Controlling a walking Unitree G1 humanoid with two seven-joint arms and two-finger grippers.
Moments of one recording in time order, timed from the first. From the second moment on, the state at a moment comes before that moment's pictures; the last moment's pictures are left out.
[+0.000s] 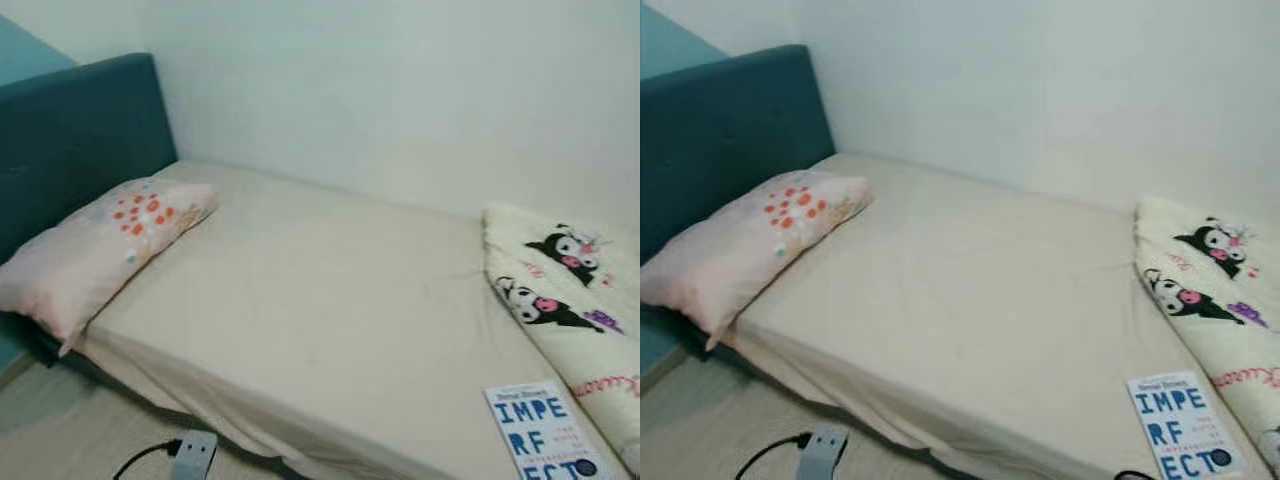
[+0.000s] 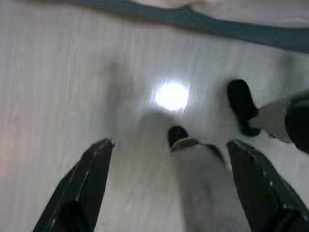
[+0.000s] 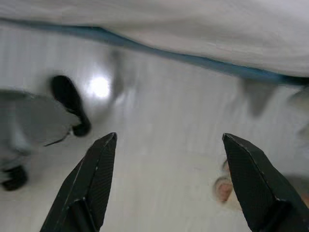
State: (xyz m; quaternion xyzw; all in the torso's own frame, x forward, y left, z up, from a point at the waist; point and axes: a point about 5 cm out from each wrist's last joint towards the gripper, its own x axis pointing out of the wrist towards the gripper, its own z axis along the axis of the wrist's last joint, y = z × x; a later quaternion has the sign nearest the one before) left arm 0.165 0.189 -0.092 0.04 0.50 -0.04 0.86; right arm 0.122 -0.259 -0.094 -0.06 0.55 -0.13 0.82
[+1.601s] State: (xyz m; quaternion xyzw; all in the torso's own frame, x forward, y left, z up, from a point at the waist) left arm 0.177 0.186 -0.088 0.02 0.49 -0.02 0.87; right arm 0.250 -0.231 -0.033 0.15 0.32 -0.09 0.93
